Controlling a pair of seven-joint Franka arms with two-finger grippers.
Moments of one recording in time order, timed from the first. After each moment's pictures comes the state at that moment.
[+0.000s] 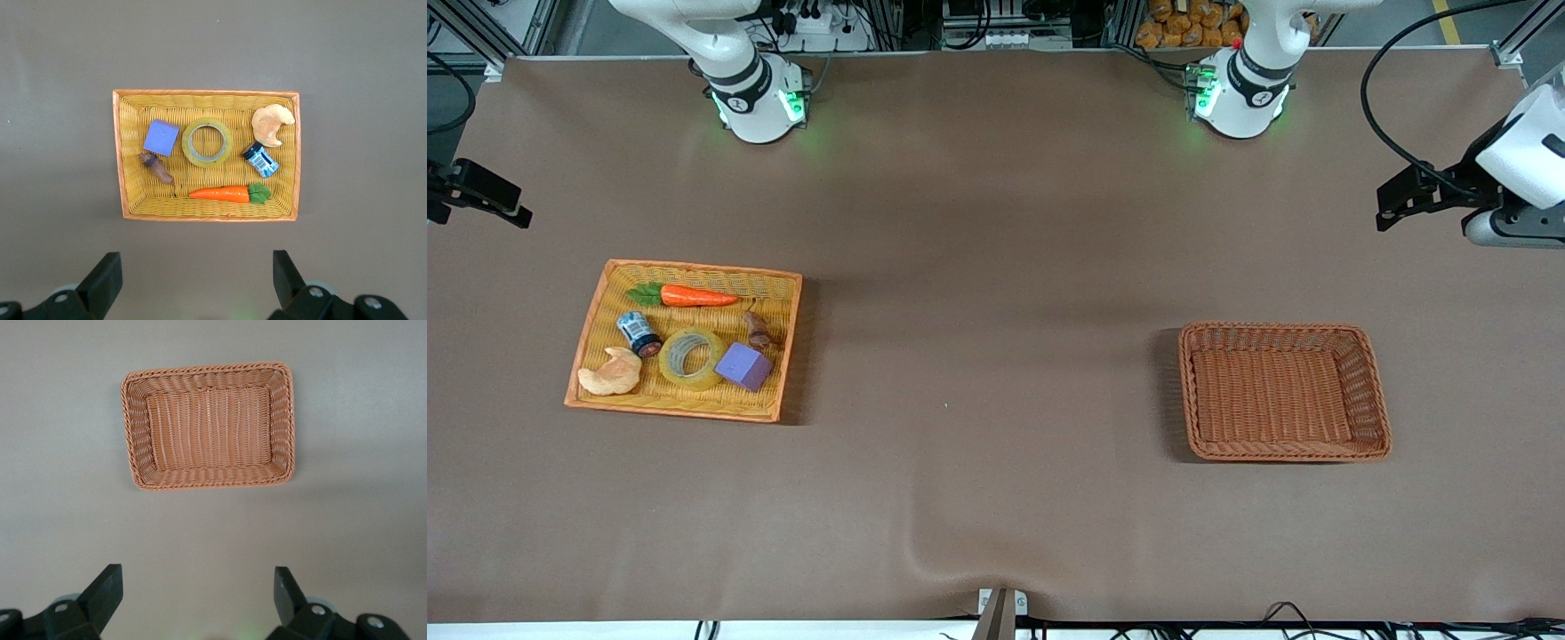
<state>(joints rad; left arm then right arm) -0.10 0.01 -0.01 -1.51 0.02 1.50 -0.02 0.01 -0.01 -0.09 -1.50 -0.01 1.46 -0.01</state>
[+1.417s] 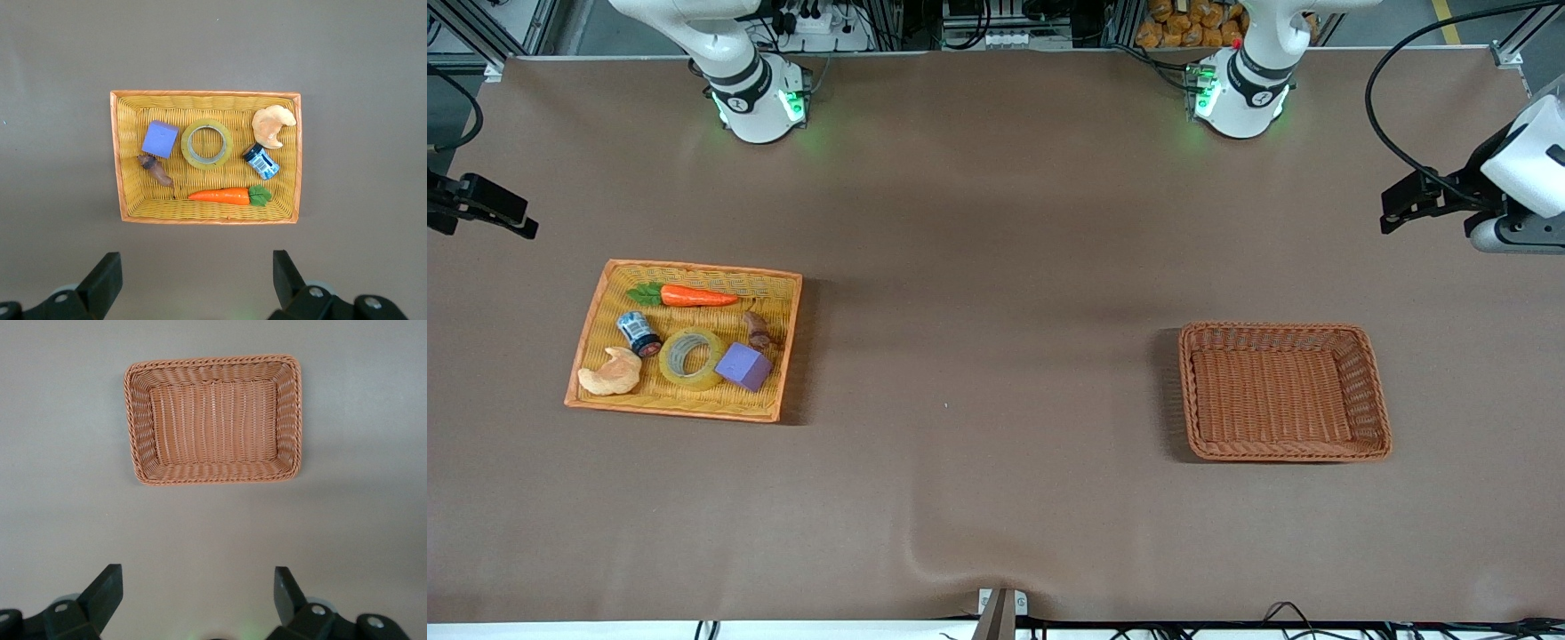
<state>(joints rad) -0.08 0.01 -0.01 -1.53 0.02 1.50 -0.02 0.01 0.02 -0.09 -1.49 -0.01 1.47 -0.01</state>
